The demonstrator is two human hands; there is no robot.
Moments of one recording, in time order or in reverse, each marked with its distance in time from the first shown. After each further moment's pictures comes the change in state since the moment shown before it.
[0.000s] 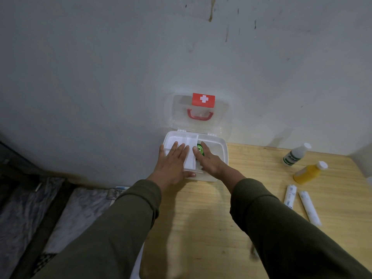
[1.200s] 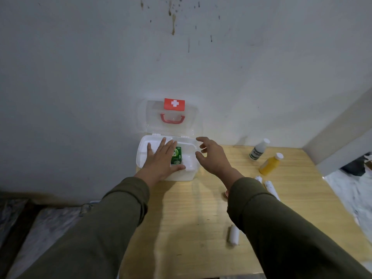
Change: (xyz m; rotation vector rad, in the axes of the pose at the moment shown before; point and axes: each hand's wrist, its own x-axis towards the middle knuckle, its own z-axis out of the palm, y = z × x) left_hand 0.004 0.032 -0.024 -0.177 0.111 0.095; right_hand -0.044 0.028 -0.058 -0.267 0.474 -0.285
